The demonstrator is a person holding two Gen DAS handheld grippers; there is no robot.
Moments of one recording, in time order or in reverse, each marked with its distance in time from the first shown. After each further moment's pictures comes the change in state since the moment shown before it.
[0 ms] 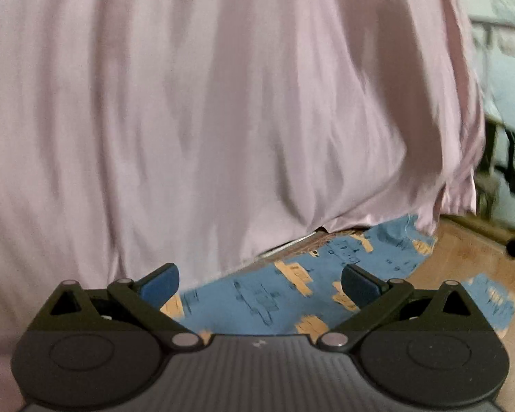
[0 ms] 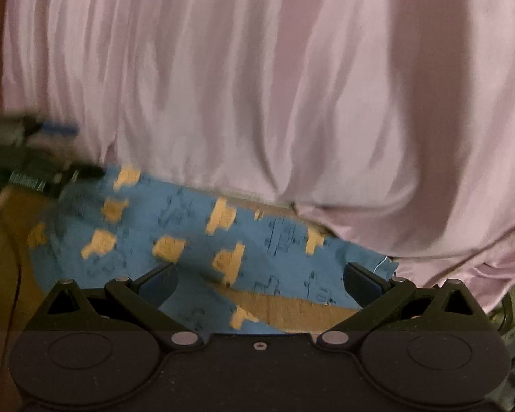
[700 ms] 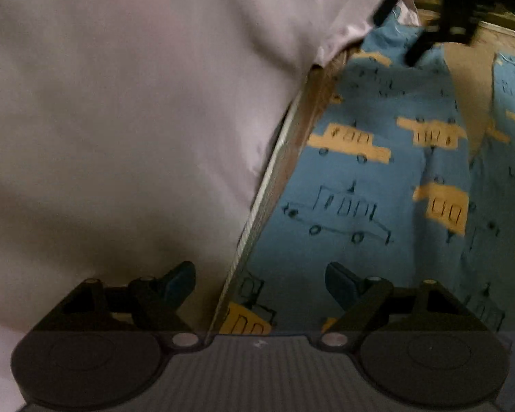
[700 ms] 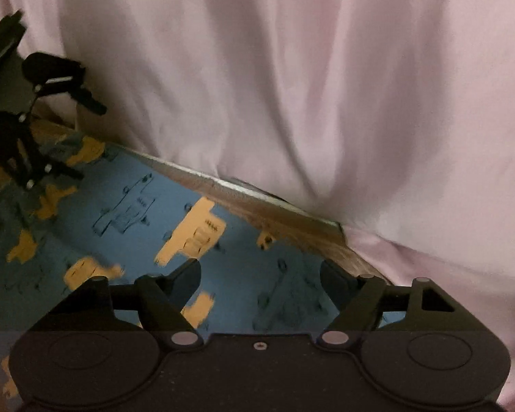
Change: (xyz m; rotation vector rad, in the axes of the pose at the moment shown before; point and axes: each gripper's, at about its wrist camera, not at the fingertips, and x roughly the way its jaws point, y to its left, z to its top) left arm 0.173 0.048 -0.015 0.593 0.456 -0.151; right arm 0.259 -0.071 0.060 -0.119 0.084 0.335
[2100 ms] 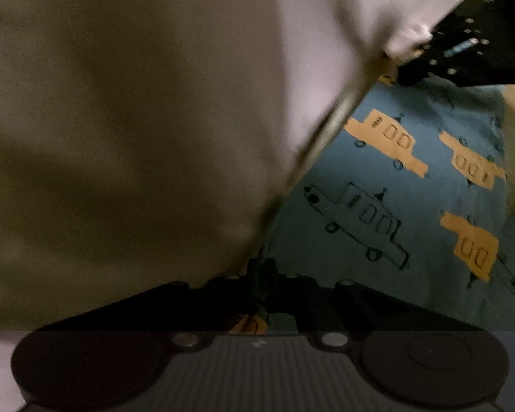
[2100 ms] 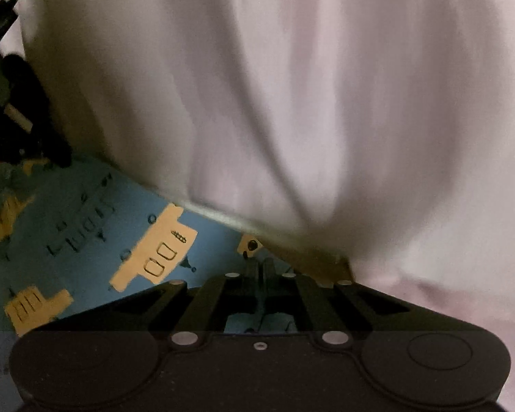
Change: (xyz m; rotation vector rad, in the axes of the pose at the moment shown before) left arm 0.026 0.036 0.019 -0.266 0.141 0.034; right arm 0.061 -0.017 0.000 0.021 -0.136 -0.038
